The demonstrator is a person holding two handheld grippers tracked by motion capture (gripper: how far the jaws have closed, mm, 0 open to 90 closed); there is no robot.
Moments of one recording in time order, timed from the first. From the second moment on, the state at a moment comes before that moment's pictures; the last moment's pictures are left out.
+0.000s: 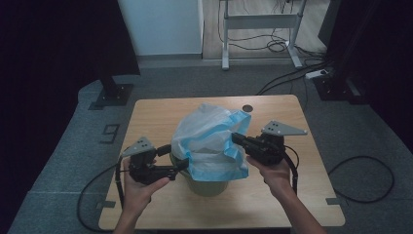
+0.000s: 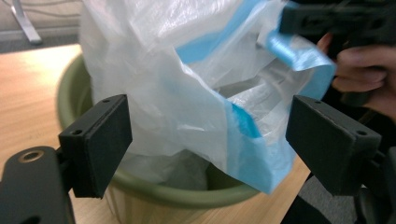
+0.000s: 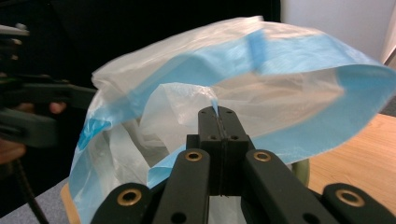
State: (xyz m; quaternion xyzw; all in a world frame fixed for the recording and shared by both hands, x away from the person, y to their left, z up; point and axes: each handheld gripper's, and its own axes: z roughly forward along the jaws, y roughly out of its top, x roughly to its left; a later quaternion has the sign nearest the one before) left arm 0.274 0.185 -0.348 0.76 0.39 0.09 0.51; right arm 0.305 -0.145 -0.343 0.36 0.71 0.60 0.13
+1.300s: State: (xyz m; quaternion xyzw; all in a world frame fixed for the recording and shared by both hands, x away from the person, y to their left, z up) left arm 0.293 0.257 -0.363 0.76 0.35 0.06 0.54; right arm 0.302 -0.209 -0.377 0.41 0.71 0.56 0.14
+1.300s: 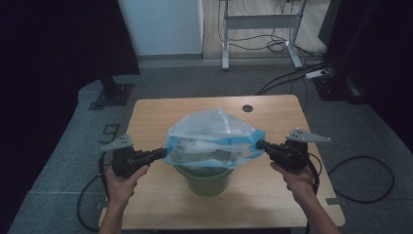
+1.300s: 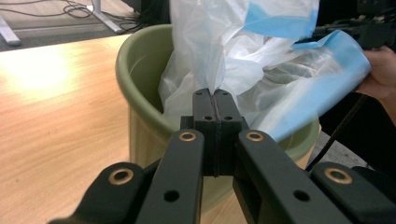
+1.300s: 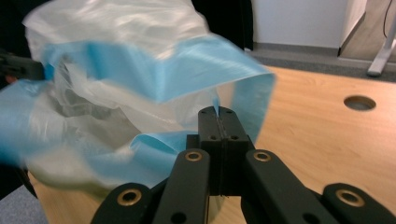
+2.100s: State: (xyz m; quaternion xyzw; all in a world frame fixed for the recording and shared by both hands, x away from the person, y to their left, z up) left arm 0.271 0.255 -0.357 0.77 0.33 0.10 0.53; right arm 0.277 -0.205 -0.379 0.35 0.73 0.56 0.16
